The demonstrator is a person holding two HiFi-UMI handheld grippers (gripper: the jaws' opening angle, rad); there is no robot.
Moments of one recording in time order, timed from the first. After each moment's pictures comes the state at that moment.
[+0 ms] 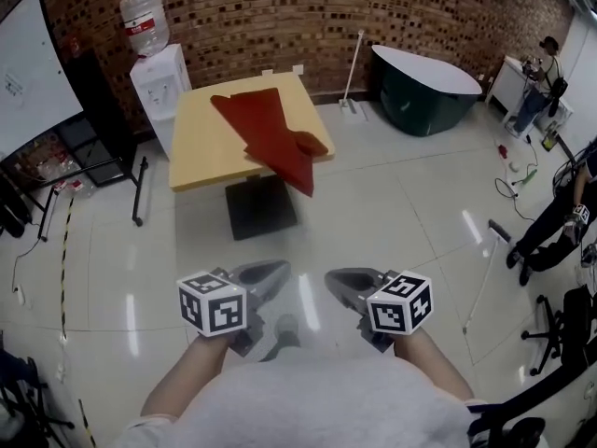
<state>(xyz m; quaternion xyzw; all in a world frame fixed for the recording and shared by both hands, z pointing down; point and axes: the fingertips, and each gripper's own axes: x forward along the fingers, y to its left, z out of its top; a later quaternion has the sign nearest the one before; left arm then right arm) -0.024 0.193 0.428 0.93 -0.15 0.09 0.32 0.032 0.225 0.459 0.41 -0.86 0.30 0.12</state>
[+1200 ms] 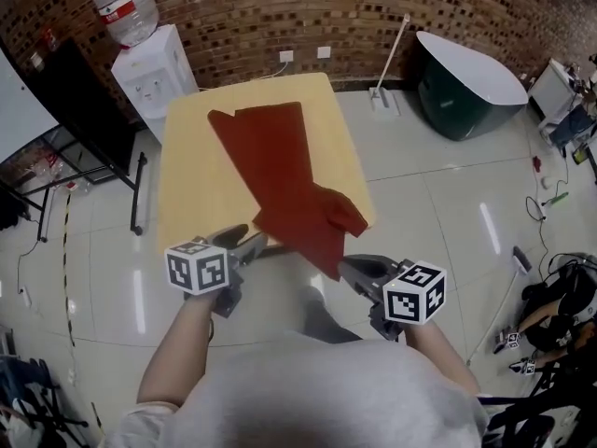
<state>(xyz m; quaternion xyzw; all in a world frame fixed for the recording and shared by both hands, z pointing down) -0.016 -0.236 0.523 0.88 -0.27 0.15 0.35 0.118 -0.137 0.494 0.38 -0.85 0.36 0.10</state>
